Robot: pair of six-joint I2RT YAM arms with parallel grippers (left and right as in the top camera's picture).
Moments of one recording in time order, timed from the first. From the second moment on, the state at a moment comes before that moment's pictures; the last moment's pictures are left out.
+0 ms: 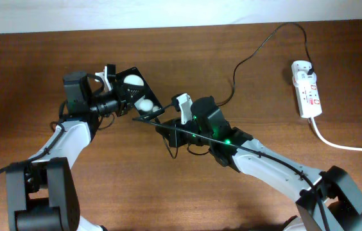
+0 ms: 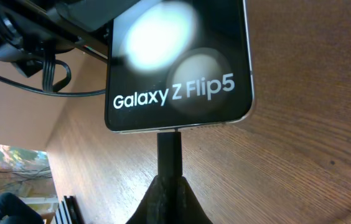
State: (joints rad) left arm 0.05 1.73 0.94 0.20 1.06 -0.88; right arm 0.64 1.61 0.88 0.18 -0.46 0.60
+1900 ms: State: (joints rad) left arm -0.18 1.79 0.93 -0.08 0.38 -0.52; right arm 0.27 1.47 0.92 -0.71 -0.26 0.41
